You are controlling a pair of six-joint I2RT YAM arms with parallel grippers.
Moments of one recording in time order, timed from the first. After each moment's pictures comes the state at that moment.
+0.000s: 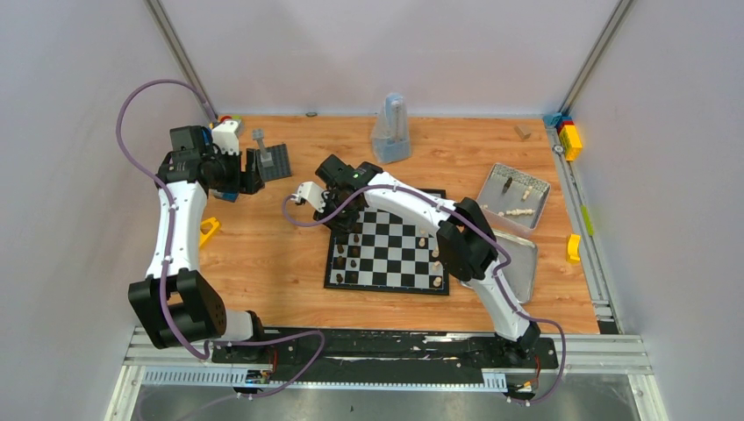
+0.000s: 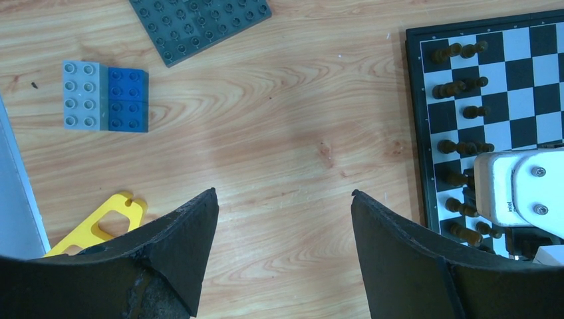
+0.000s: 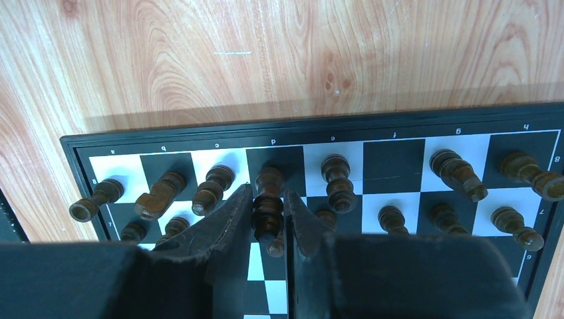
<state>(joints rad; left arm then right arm) 0.23 1.36 1.28 -0.77 0.42 0.24 0.90 2.27 2.04 -0.91 -0.29 -0.45</state>
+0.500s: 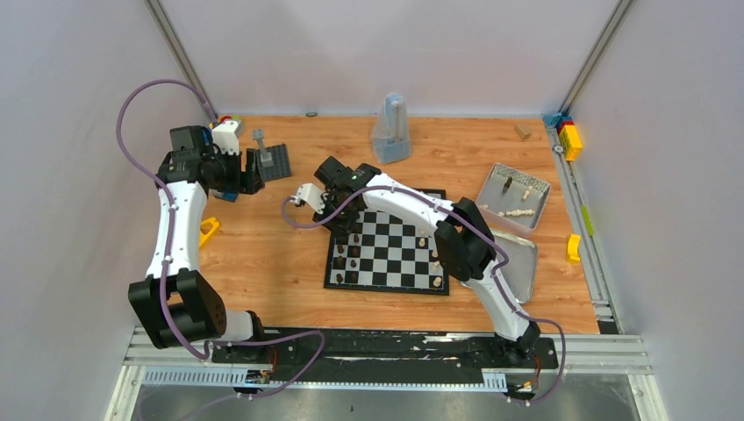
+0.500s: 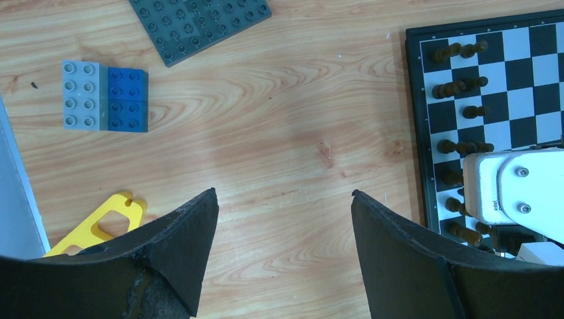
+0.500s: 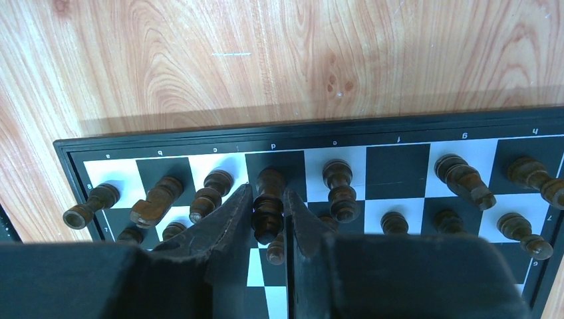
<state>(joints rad) 0.23 1.36 1.28 -0.77 0.42 0.24 0.90 2.29 2.04 -0.91 -0.28 -0.44</state>
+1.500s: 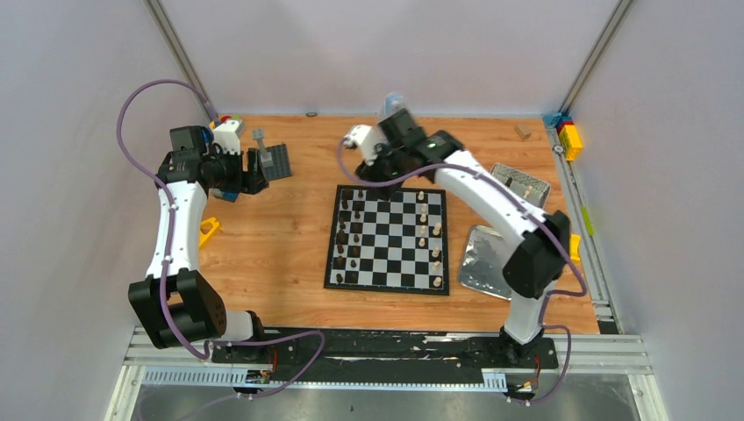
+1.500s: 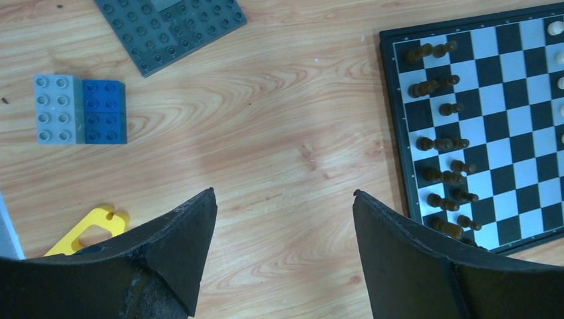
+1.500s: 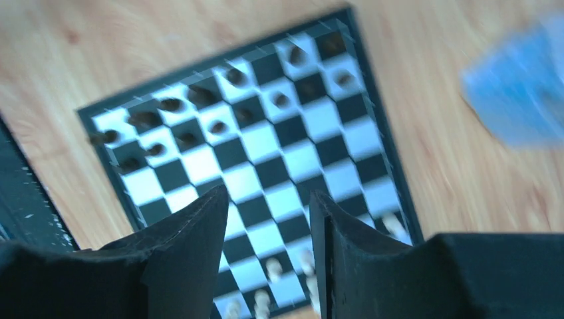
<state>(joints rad) 0.23 1.36 1.28 -0.77 0.48 0.24 0.77 1.91 1.90 -0.89 -0.24 -0.36</state>
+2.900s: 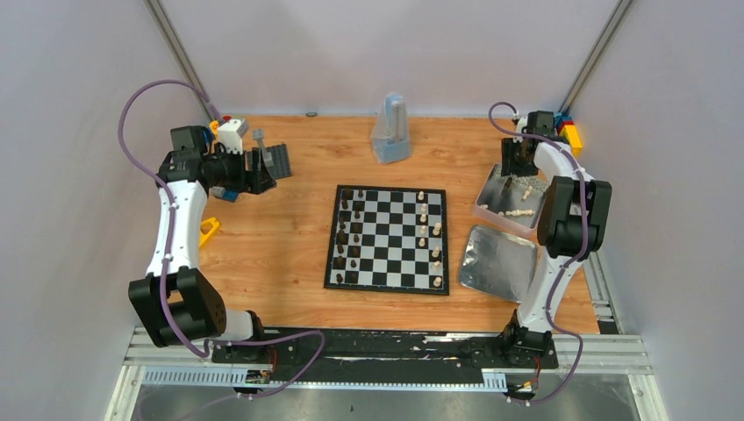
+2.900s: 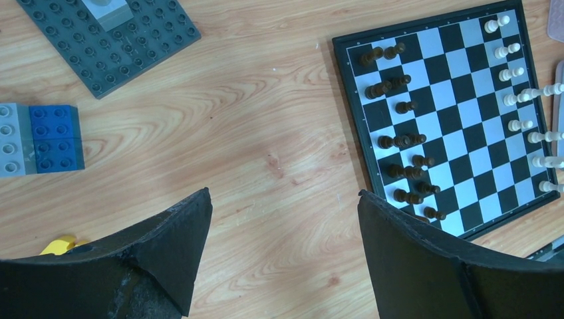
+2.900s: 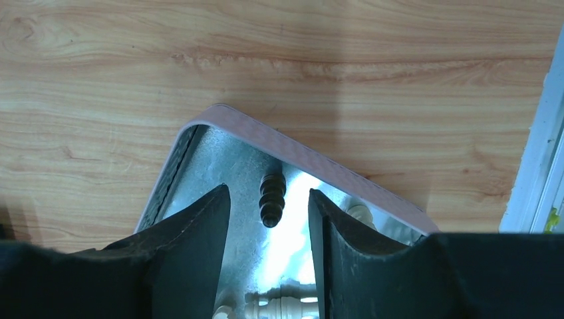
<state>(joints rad) 0.23 1.37 1.28 -0.77 0.62 0.24 -0.15 2.03 1.59 -0.53 -0.08 -0.12</state>
